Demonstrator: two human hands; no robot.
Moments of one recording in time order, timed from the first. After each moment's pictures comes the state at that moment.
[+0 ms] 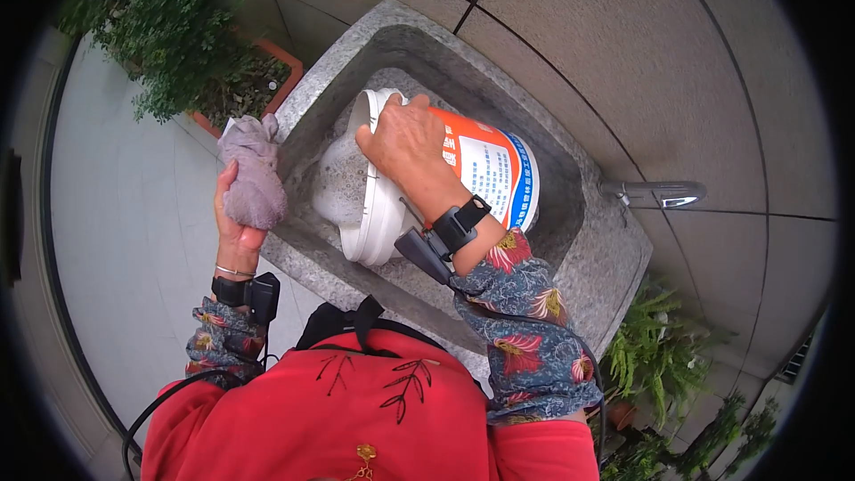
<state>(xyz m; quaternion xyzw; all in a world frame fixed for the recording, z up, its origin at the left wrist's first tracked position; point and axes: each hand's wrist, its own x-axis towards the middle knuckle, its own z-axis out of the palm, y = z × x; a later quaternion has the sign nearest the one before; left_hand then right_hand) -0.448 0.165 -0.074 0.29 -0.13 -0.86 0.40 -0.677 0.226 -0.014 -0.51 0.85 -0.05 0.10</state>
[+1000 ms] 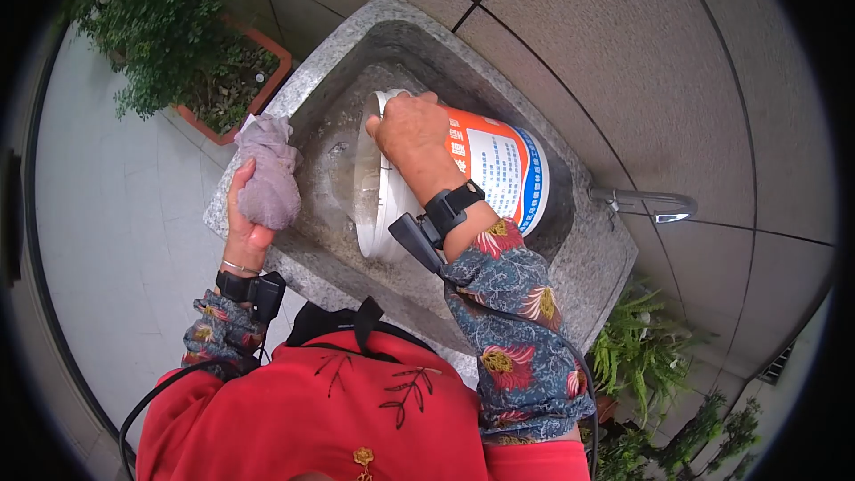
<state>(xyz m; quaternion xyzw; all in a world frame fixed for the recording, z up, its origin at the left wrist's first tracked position) -0.468 0.167 -0.099 0.29 -0.09 -0.88 0.36 -0.693 0.204 -0.024 -0.48 0.87 0.07 0.10</state>
